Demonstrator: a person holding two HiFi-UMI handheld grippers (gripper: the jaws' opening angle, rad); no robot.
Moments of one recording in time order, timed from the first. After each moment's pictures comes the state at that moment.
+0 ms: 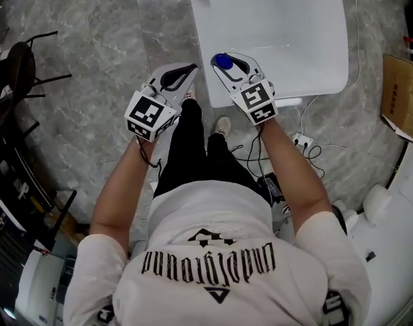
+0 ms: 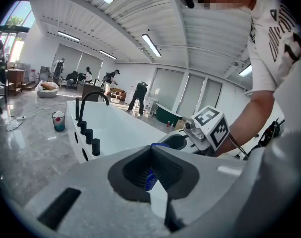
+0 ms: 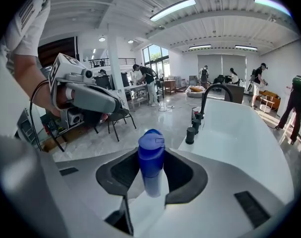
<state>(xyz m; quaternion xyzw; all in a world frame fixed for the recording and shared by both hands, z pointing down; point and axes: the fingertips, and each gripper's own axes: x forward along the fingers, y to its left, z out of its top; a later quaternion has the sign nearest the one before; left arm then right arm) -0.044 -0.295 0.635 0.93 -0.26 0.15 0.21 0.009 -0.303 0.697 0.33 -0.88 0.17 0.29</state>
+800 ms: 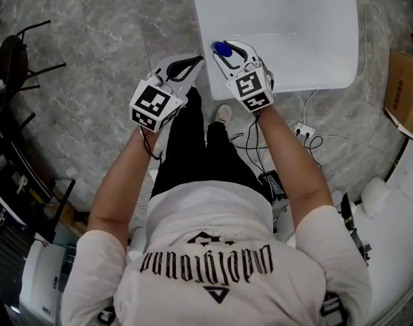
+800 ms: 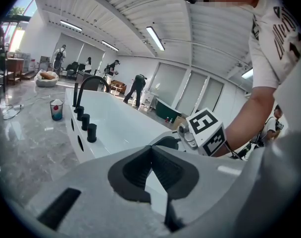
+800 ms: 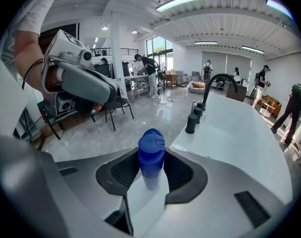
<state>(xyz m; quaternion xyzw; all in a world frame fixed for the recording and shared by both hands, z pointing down) -0.030 -0.292 0.688 0.92 -0.25 0.17 0.25 0.009 -0.309 0.764 0.32 -0.87 0.14 0.34</state>
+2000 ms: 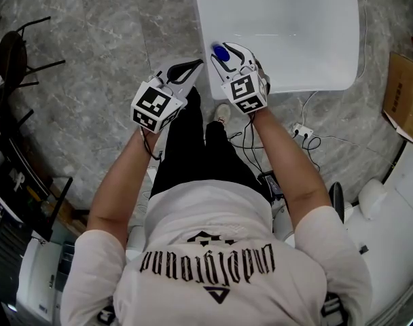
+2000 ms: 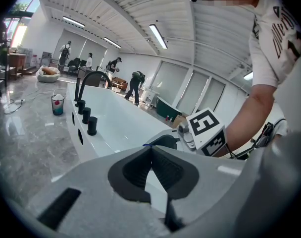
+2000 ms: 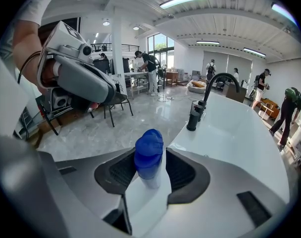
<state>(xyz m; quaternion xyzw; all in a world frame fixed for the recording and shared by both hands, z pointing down) -0.029 -0.279 0.701 0.92 -0.25 0.18 0.27 0.006 -0.299 0.775 0.32 -0.86 0.13 0.36</state>
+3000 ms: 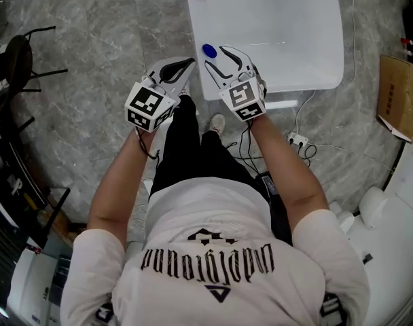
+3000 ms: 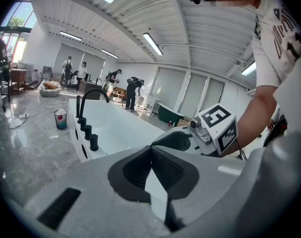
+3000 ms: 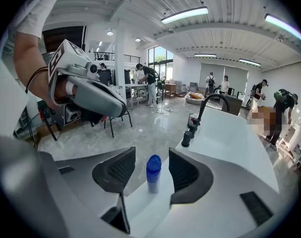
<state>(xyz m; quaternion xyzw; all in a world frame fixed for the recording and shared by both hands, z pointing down) -0.031 -0.270 0.649 0.92 -0.27 0.16 0.22 0.011 -0.282 0.695 0.34 -0.88 0.10 0.31</state>
